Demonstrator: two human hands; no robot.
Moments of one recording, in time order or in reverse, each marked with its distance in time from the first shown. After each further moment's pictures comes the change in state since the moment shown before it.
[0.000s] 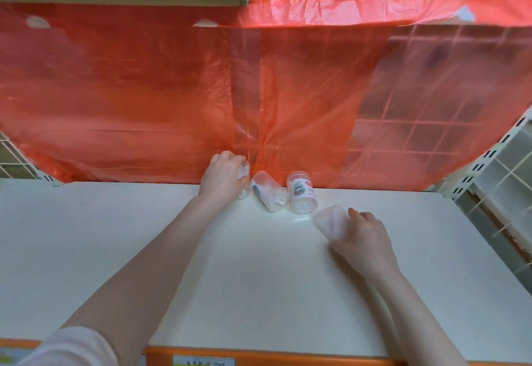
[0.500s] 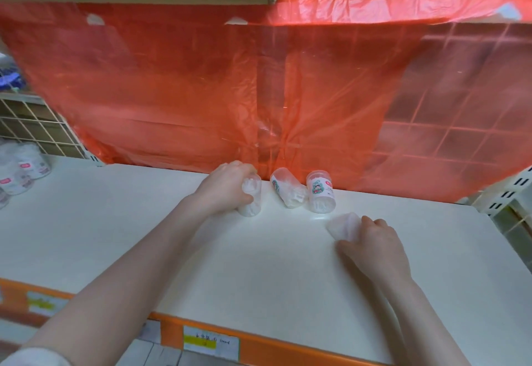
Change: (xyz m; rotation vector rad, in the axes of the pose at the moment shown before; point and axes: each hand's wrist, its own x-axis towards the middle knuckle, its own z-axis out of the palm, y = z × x) left_hand -0.043 -0.007 -0.036 0.067 -0.215 -0.004; right_hand -0.001 -0.006 -0.001 -0.092 -0.070 -0.039
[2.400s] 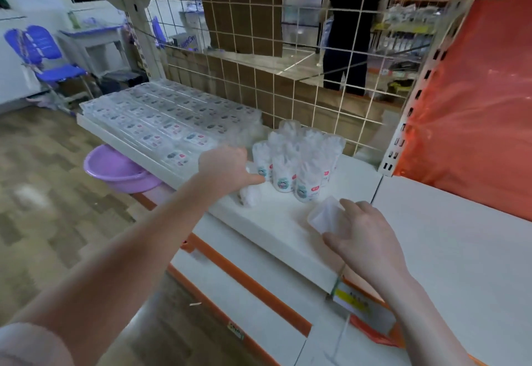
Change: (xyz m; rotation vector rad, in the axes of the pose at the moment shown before) left_hand -0.215 -0.537 -0.174 0.357 0.041 -0.604; right_hand -0.138 -0.573 0.189 0.085 -0.095 -0.631
